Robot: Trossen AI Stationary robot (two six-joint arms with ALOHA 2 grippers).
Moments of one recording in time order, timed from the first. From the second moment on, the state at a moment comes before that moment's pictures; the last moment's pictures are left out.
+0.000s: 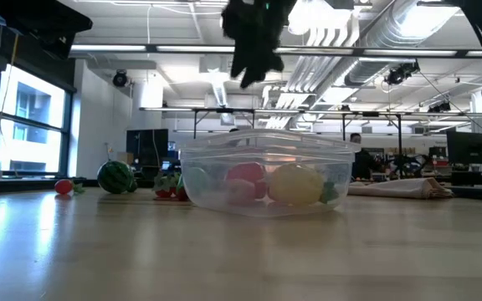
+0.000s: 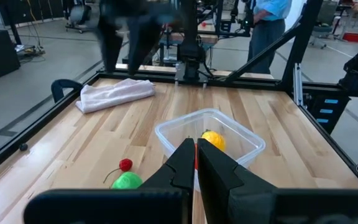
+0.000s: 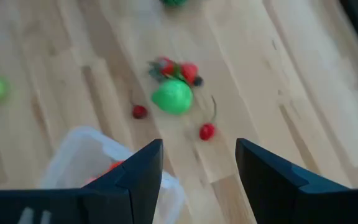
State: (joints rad) left arm -0.30 0.24 0.40 -0.37 -0.48 -0.14; right arm -0.24 1.99 2.00 -1.09 -0.08 0.17
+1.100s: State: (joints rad) left arm -0.30 0.24 0.40 -0.37 -0.48 -0.14; right arm -0.28 2.08 1.48 -0.49 -0.13 0.16
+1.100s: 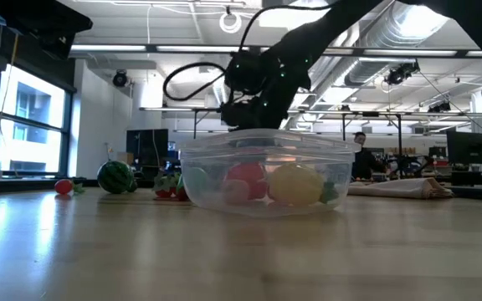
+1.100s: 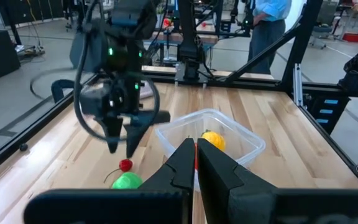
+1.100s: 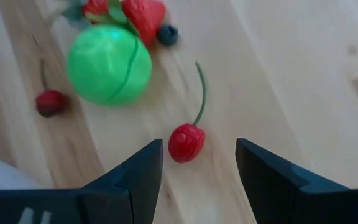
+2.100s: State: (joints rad) left arm -0.29 0.24 0.40 -0.37 -0.48 -0.14; right arm -0.28 2.14 1.48 -0.46 -0.13 -0.09
